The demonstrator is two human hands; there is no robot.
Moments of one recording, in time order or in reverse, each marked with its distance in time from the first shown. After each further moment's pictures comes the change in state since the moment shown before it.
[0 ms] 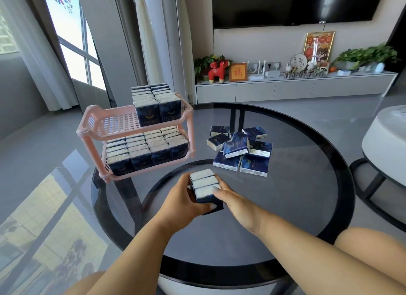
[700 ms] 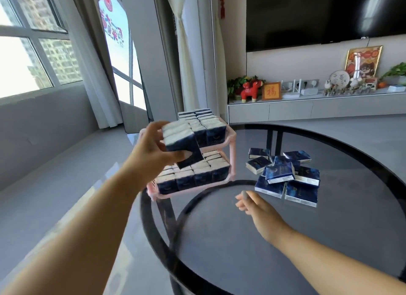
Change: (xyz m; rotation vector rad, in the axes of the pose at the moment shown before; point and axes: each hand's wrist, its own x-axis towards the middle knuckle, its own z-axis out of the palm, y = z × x) left_hand 0.006 0.105 -0.166 -0.066 0.304 0.195; right_hand 0.049 -0.013 0.022 -0.281 0.237 -0.100
